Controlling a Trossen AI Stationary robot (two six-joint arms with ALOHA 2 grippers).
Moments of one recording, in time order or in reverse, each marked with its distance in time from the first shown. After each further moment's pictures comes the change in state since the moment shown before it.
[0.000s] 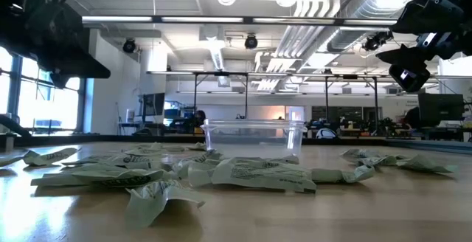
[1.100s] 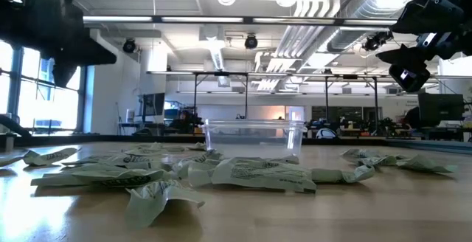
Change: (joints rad) left arm 0.000 0.000 -0.002 0.145 -0.008 -0.224; right arm 0.000 0.000 0.000 0.000 0.000 0.000
